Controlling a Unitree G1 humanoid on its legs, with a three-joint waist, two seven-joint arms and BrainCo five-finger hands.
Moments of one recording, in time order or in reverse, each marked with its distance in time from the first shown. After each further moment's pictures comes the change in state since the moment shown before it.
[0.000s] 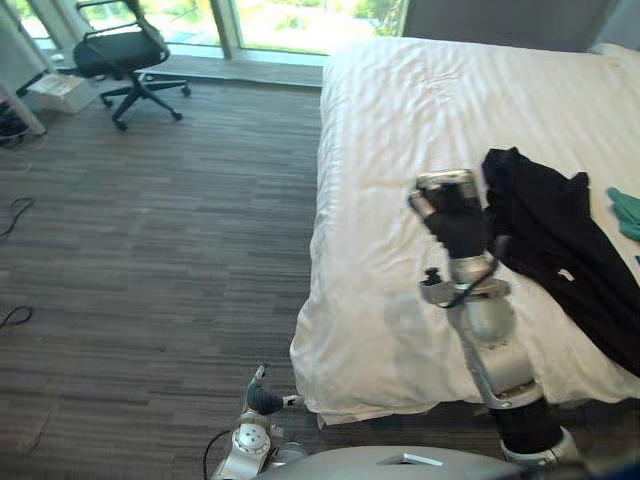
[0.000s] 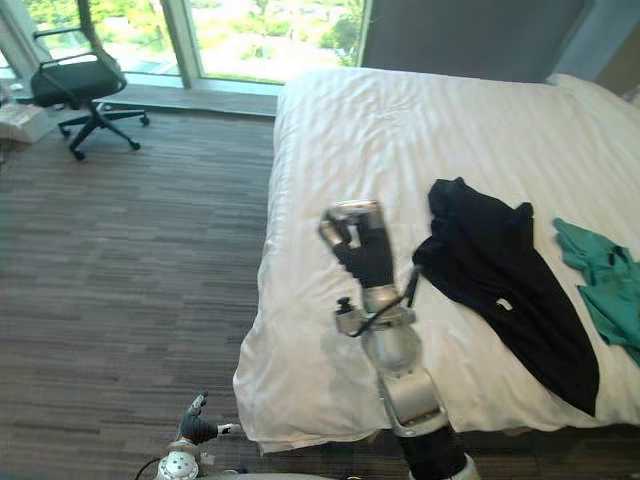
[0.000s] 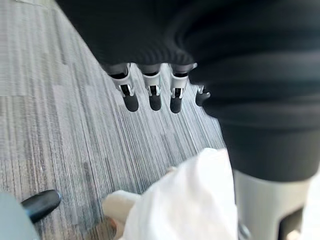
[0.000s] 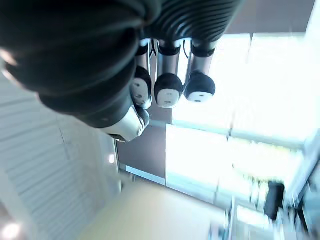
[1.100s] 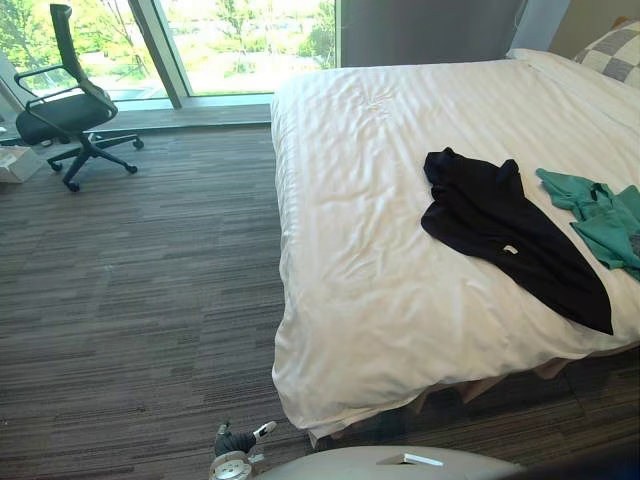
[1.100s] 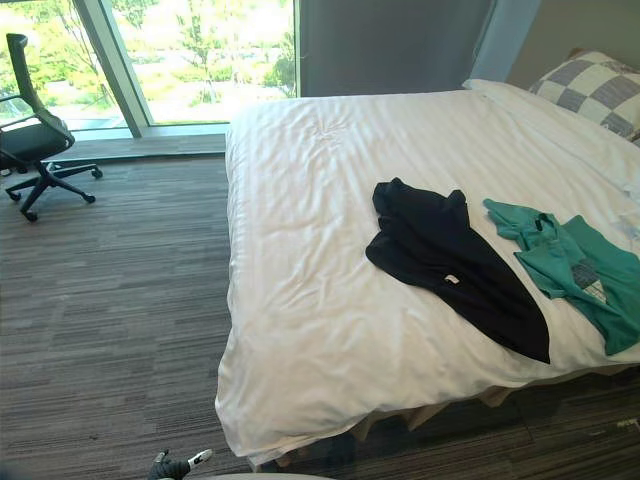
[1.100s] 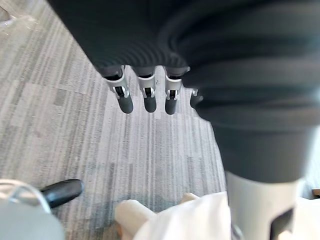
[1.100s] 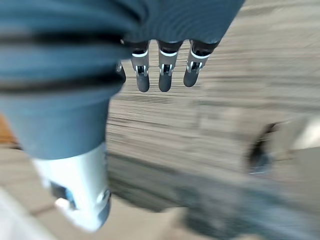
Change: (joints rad) left arm 0.022 -0.087 0.374 0.127 -0.129 0.077 -0.002; right arm 0.430 0.141 -1.181 1.049 0.421 0.260 -0.164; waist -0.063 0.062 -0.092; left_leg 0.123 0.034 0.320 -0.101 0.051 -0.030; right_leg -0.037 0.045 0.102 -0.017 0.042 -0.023
